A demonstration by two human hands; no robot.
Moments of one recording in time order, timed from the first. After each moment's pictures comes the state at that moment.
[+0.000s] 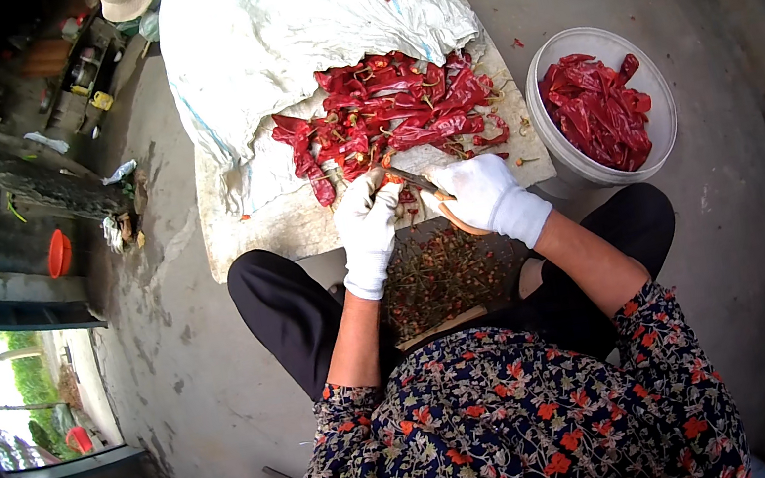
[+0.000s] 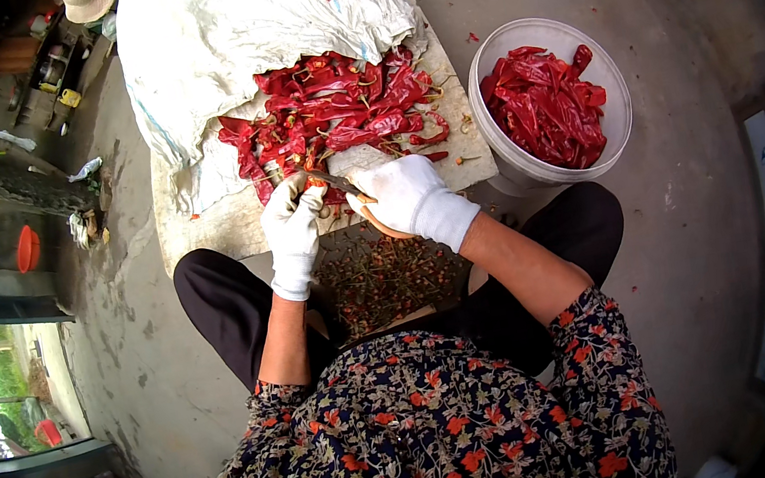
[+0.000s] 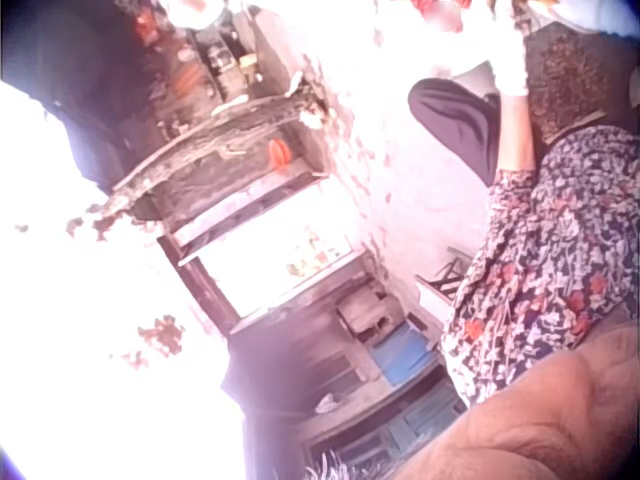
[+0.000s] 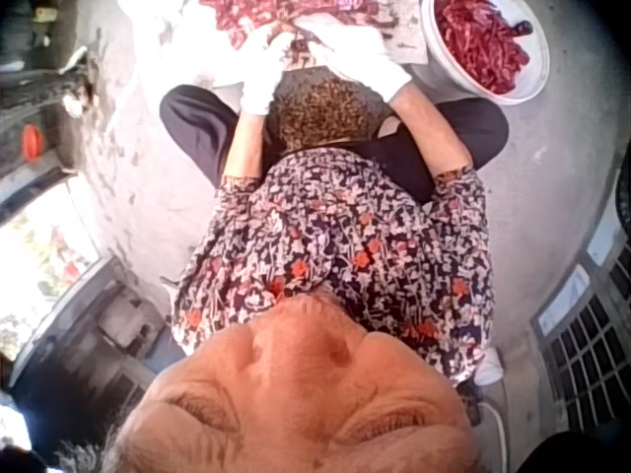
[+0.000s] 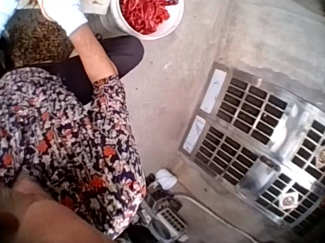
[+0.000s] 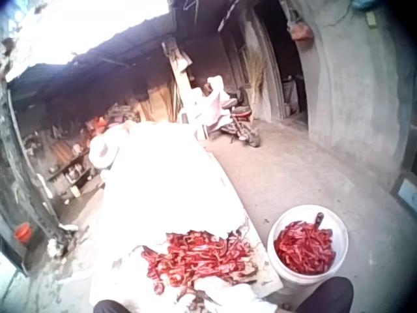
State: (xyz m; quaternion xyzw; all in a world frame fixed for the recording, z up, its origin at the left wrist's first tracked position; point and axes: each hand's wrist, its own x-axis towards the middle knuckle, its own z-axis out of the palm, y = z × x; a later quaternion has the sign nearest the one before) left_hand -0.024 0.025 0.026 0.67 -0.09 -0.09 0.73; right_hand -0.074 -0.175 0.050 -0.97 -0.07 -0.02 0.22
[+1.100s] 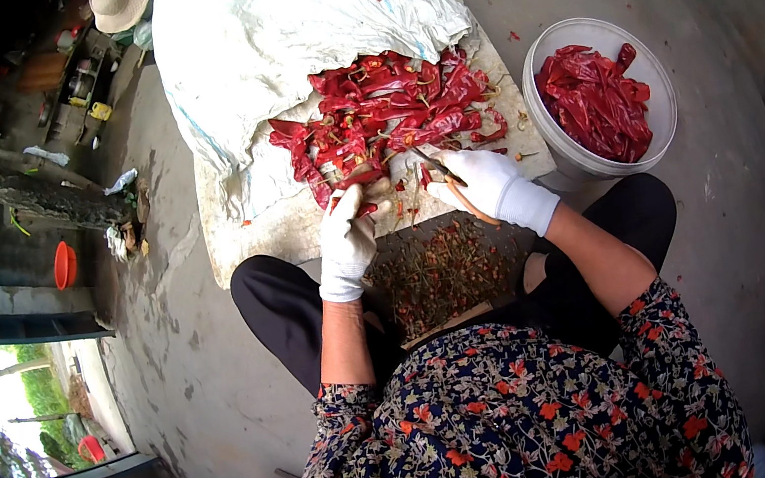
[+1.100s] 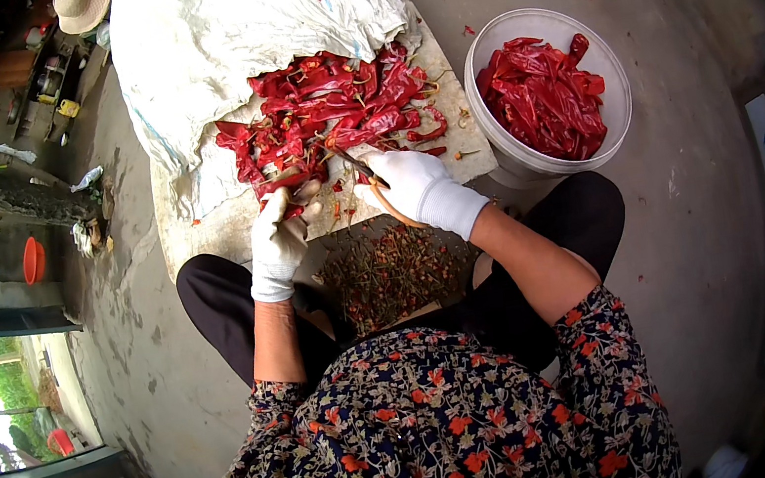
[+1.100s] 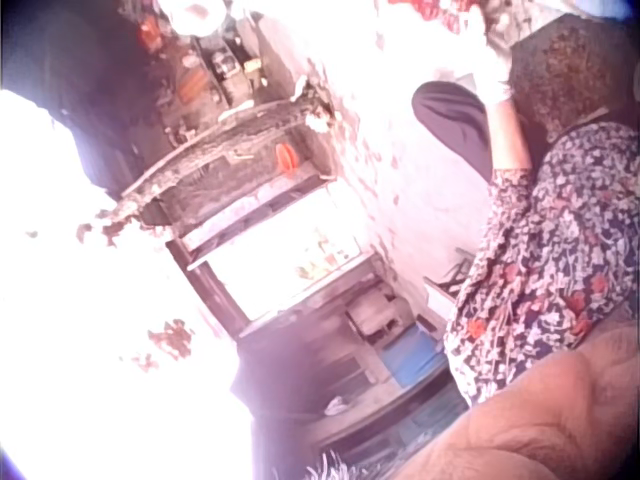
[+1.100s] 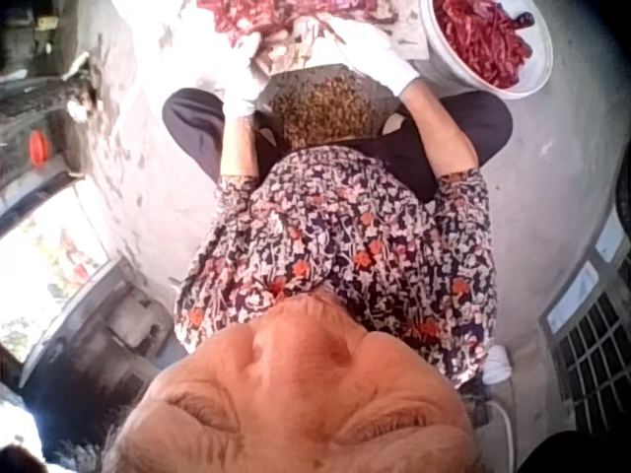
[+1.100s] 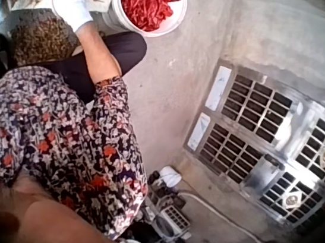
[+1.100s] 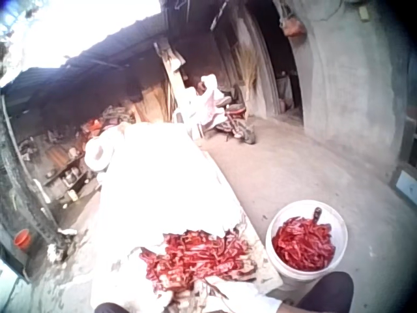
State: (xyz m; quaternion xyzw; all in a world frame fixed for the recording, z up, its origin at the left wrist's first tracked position) left_hand -0.002 0.062 0.015 0.50 -0.08 -0.22 0.84; right_hand -0.068 -0.190 0.058 -0.94 0.03 0.11 0.32
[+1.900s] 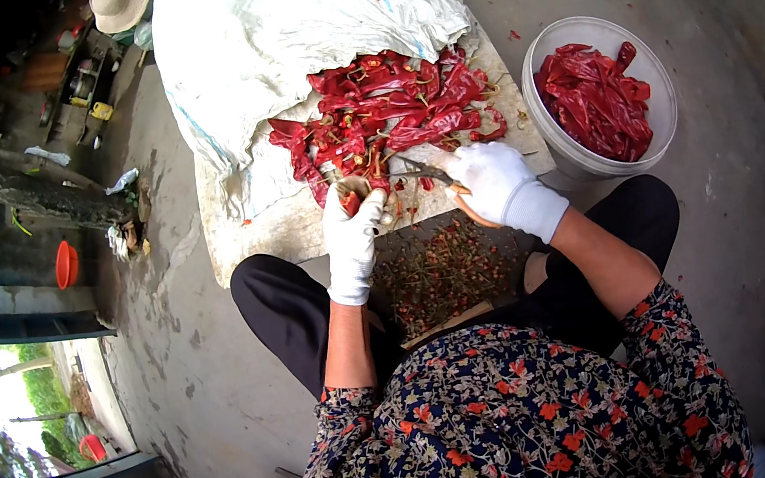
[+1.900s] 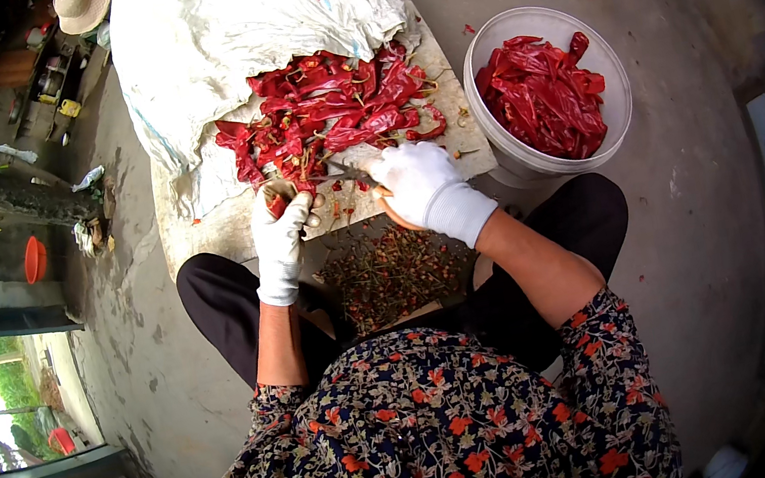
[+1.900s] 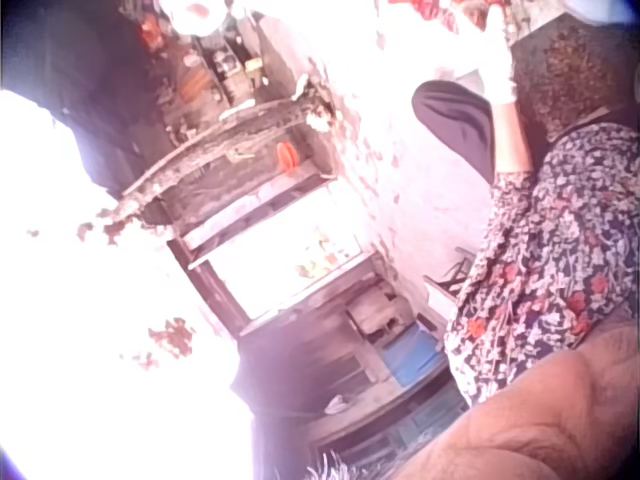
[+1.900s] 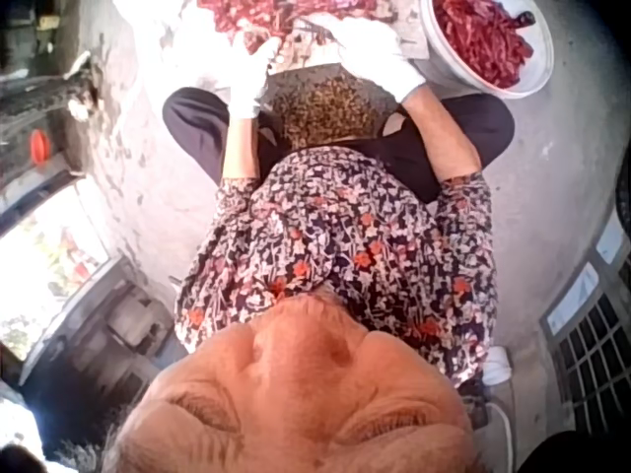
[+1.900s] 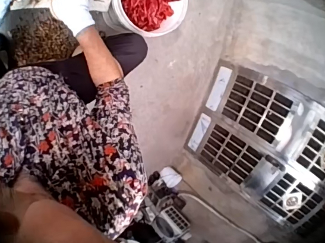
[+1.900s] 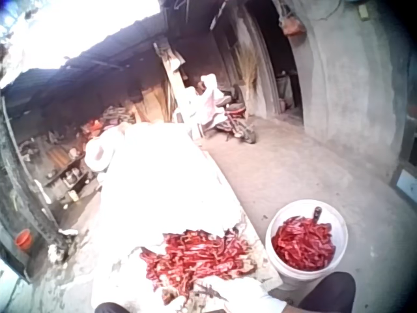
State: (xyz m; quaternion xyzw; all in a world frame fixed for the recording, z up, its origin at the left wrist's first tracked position) left_hand -0.017 0.045 0.037 0.66 -0.06 -0.15 0.73; right_hand -0.084 -0.197 0.049 -0.98 -0.09 -0.05 0.15
